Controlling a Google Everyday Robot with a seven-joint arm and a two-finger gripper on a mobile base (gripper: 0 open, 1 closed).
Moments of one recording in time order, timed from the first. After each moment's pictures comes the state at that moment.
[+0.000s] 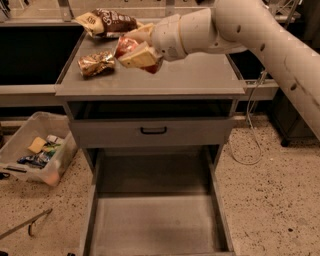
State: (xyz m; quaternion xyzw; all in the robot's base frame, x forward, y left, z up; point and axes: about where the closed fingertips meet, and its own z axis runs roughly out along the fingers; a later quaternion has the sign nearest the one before) arm 0.660 0.056 0.977 -0.60 0.56 0.23 0.53
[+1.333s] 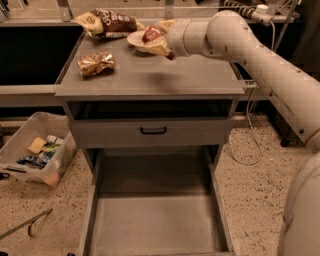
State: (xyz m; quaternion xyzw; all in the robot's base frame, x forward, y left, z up) arm 0.809 -0.013 0.950 -0.50 0.61 0.05 0.61
